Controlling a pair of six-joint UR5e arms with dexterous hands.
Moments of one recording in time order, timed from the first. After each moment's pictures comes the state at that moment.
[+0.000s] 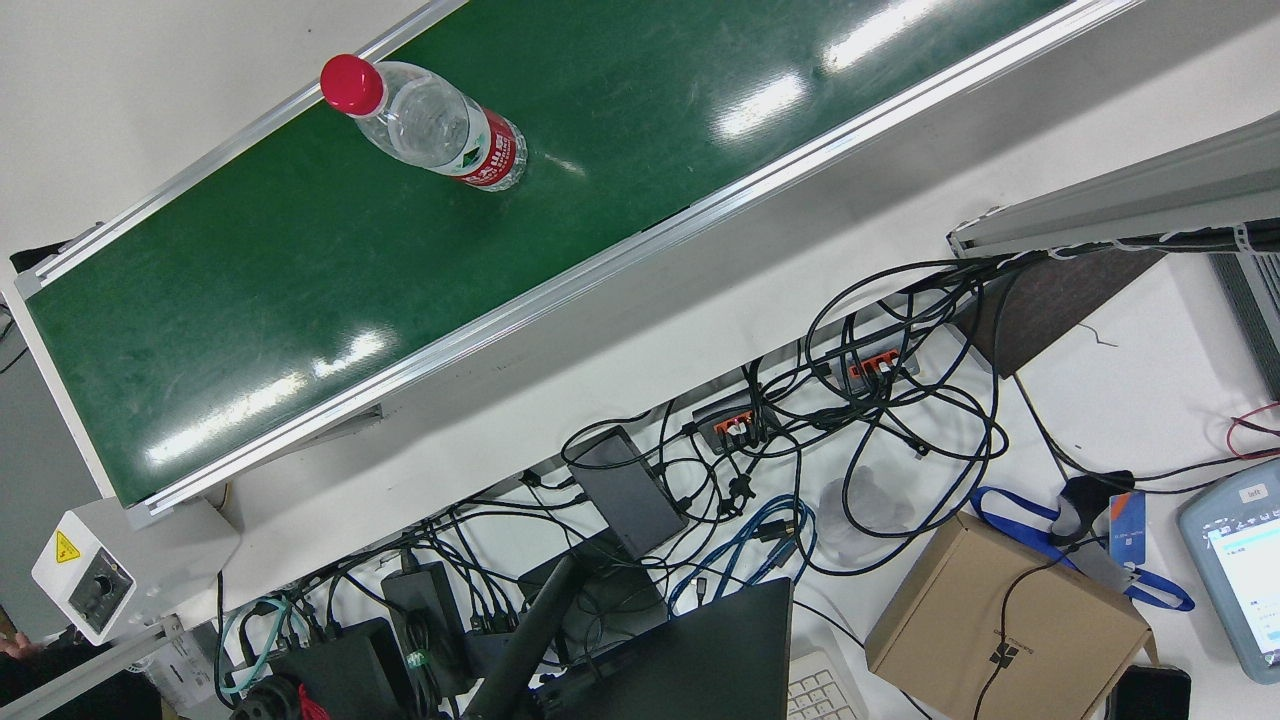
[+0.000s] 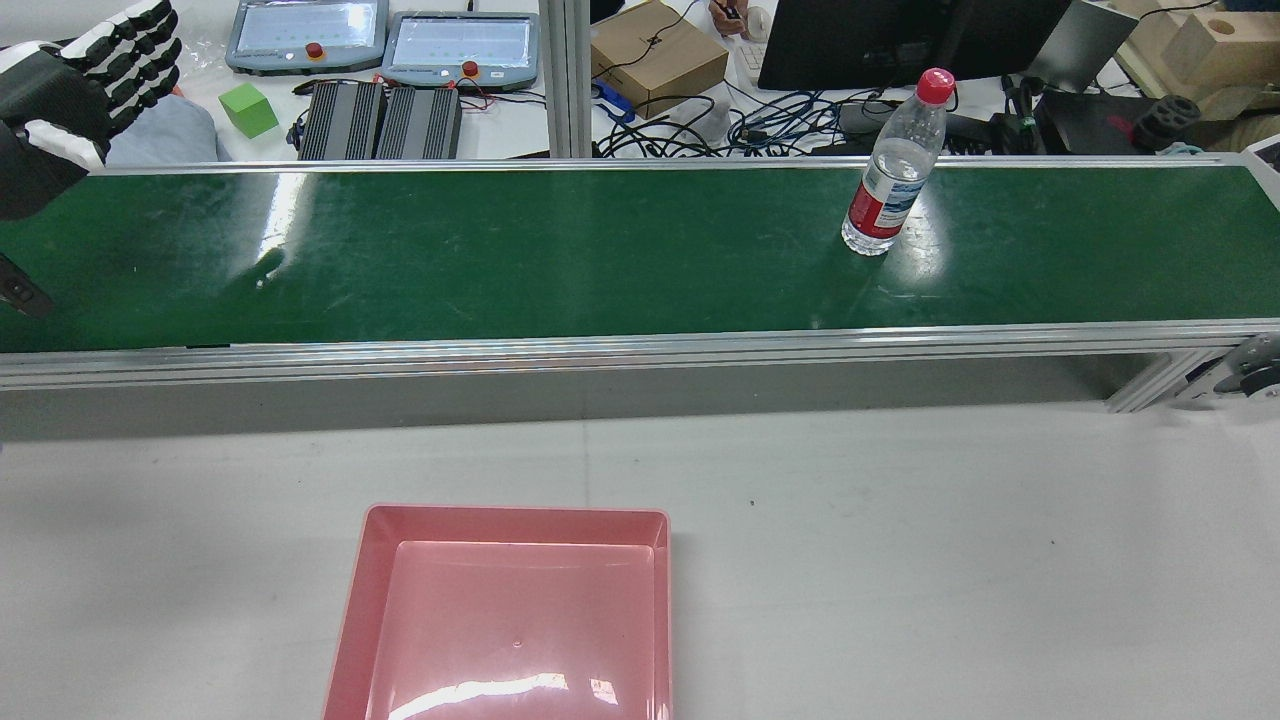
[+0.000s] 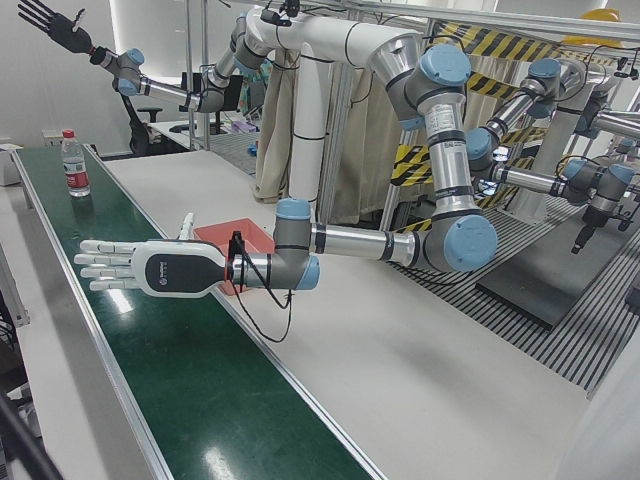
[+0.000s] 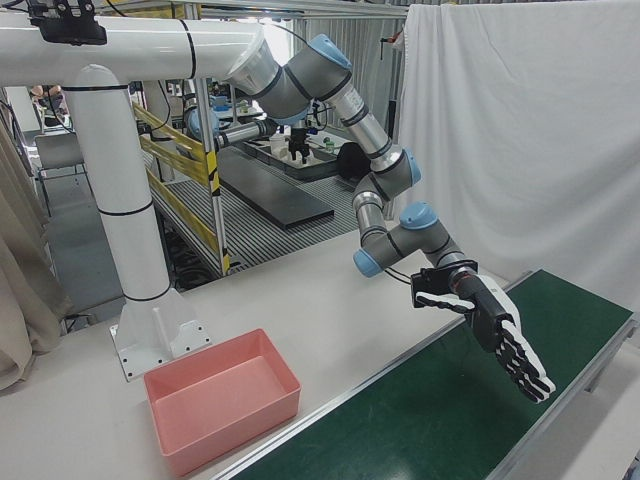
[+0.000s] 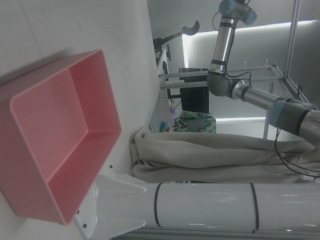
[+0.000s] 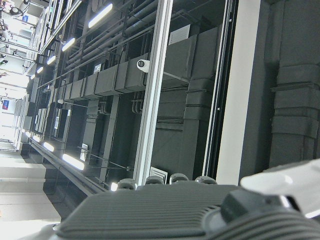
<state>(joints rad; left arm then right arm) -1.12 -1.87 -1.75 0.06 1.50 0.30 1.97 -1.50 1.48 -2.61 -1.55 -0.04</state>
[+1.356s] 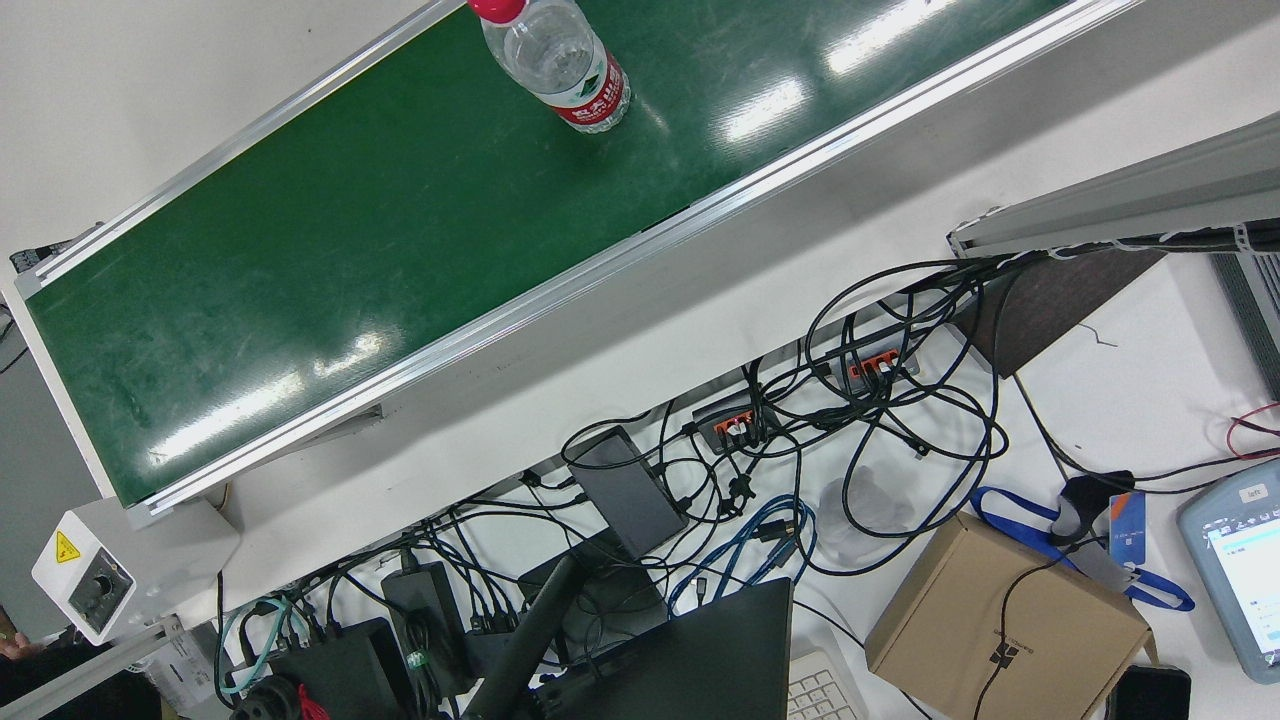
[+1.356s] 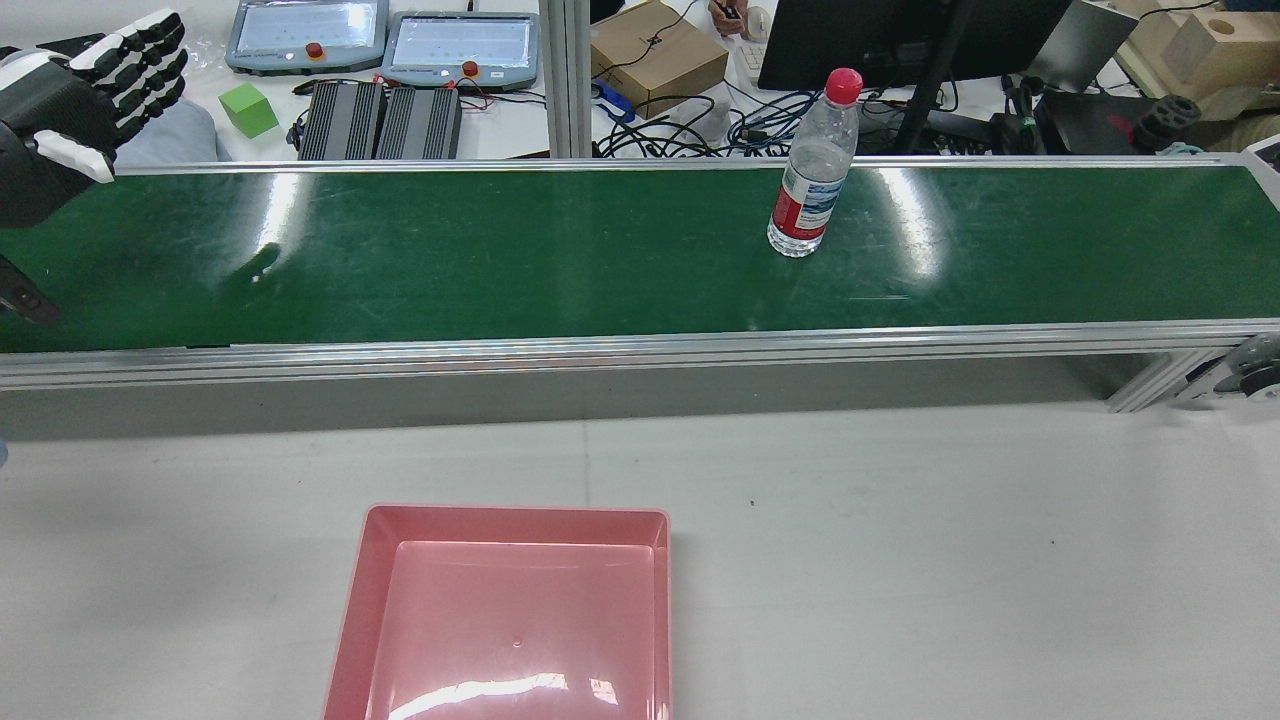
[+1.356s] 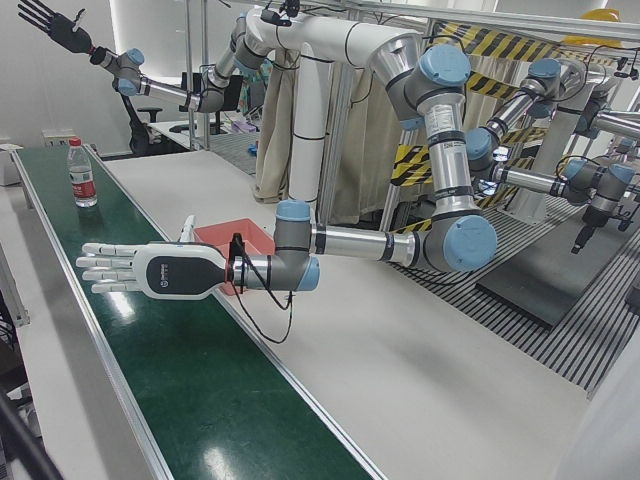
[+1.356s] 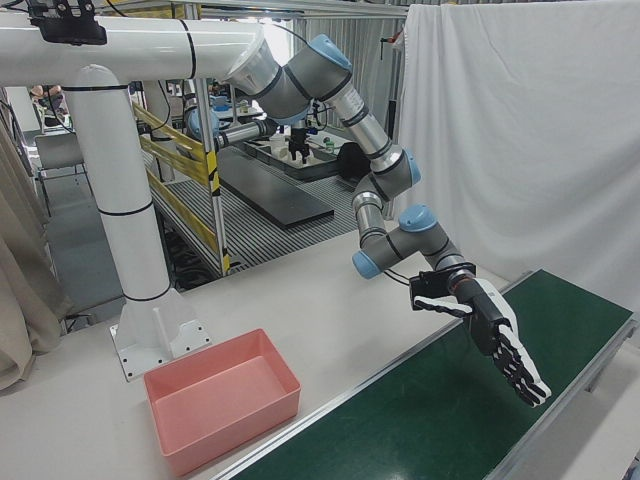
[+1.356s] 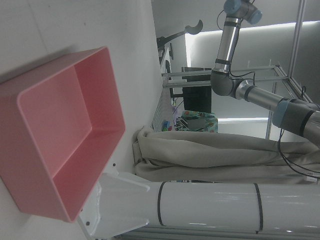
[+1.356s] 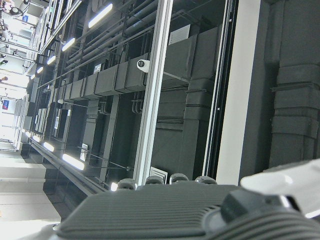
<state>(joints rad) -1.11 -1.86 -1.74 0.06 1.50 0.31 1.97 -1.50 1.48 -2.61 -1.55 -0.04</state>
